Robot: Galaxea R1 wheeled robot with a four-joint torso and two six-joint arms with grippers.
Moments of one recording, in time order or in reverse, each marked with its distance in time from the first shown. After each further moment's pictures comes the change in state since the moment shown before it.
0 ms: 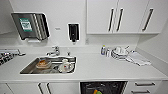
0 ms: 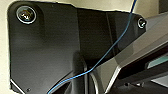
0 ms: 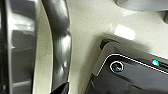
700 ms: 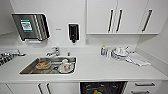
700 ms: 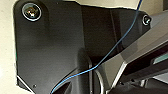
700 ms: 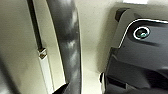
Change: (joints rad) left arm 0.008 -0.014 -0.001 -0.001 0.015 0.000; right arm 0.088 0.009 0.070 0.266 -0.109 0.002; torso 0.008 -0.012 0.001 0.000
